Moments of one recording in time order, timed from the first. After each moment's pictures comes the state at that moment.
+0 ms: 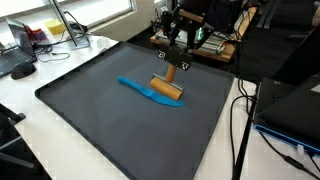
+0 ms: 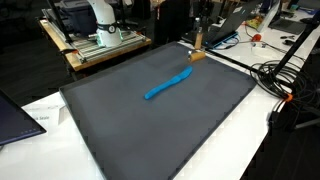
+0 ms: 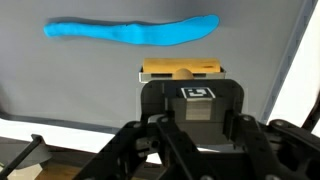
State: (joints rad) arm 0.23 0.13 0.21 -2.04 -0.42 2.28 0.66
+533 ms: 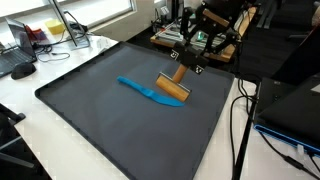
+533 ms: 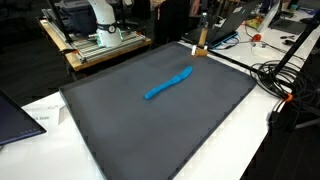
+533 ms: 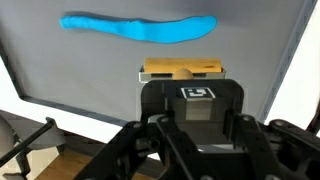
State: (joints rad) arm 0.35 0.24 0.21 -1.87 -0.54 2.08 0.77
